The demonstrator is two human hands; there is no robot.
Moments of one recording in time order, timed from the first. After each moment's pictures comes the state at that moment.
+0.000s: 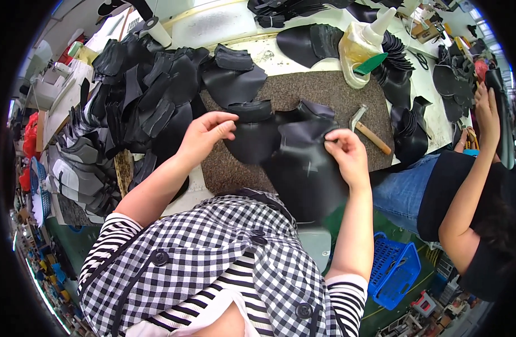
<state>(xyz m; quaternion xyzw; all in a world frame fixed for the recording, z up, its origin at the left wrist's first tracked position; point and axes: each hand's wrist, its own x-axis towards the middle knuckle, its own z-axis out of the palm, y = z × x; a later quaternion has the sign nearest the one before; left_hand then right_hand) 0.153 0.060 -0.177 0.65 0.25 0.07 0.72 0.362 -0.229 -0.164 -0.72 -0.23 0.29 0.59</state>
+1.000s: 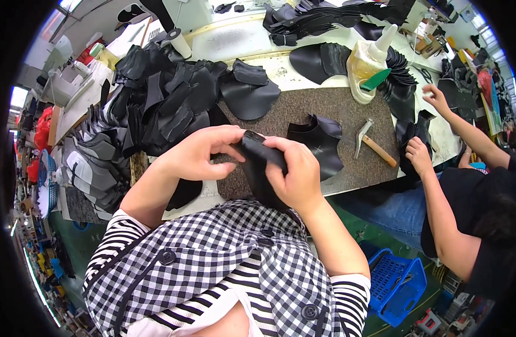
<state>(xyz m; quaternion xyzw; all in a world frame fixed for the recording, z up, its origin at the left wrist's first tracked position) 0.130 0.054 -0.071 0.74 -0.02 0.02 0.67 0.254 -0.142 -0.103 -0.71 -0.48 0.04 0.51</state>
